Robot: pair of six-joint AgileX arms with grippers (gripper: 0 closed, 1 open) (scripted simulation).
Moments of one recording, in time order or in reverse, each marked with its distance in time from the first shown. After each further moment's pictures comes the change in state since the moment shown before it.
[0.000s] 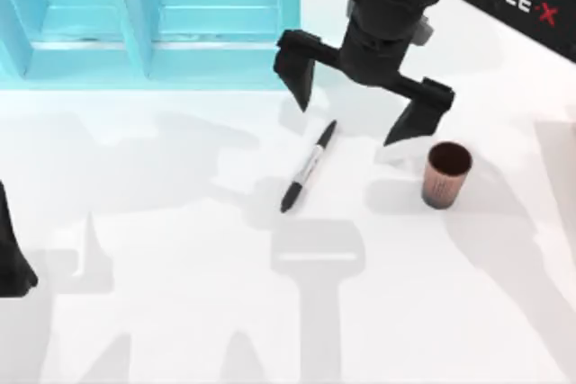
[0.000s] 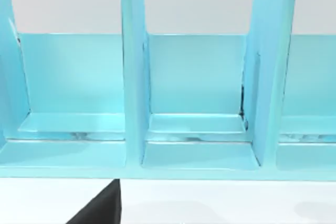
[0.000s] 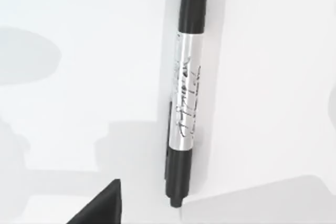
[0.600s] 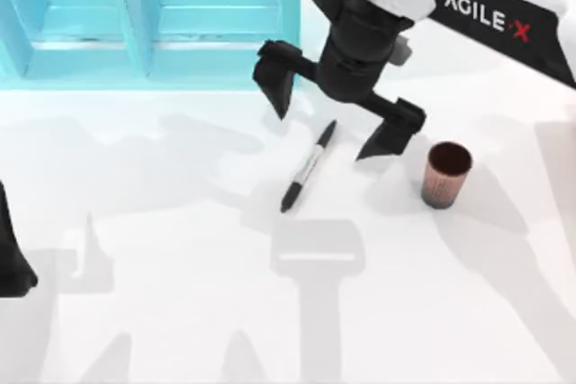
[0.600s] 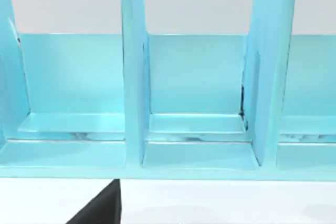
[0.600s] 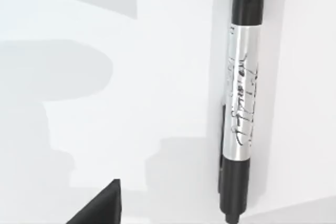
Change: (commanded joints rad) left arm 0.000 0.000 0.000 0.000 0.000 0.000; right arm 0.028 0.016 -0.049 0.113 -0.016 0.106
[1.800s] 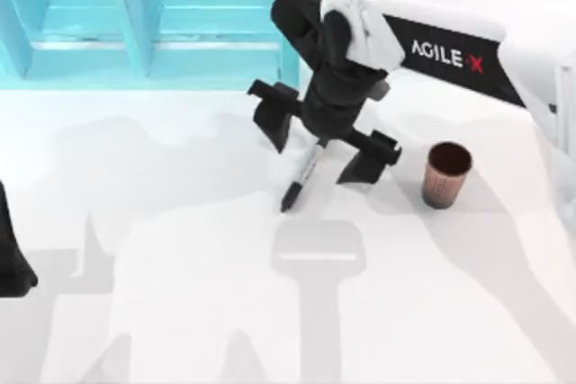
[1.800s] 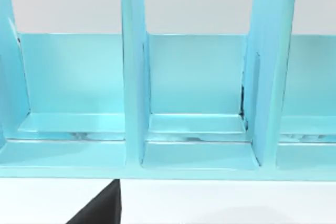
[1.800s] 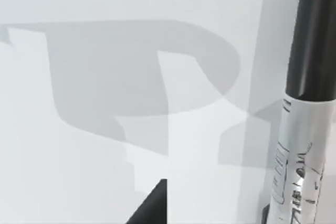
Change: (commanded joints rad) left arm 0.000 0.000 0.000 0.000 0.000 0.000; right arm 0.027 0.162 -0.099 0.262 0.005 0.024
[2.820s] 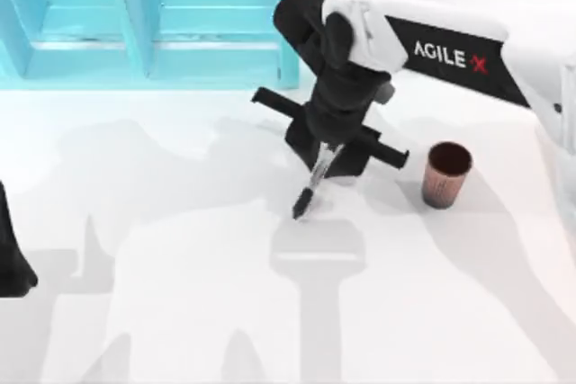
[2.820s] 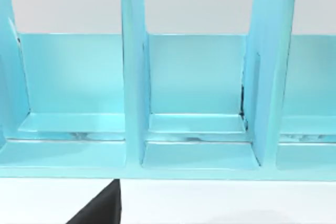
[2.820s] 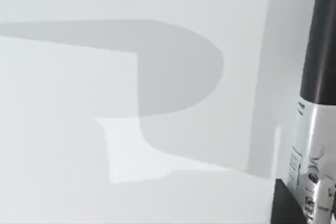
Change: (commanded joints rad) left arm 0.000 0.000 0.000 0.000 0.000 0.000; right arm -0.006 -0.098 -0.029 -0.073 0.038 -0.034
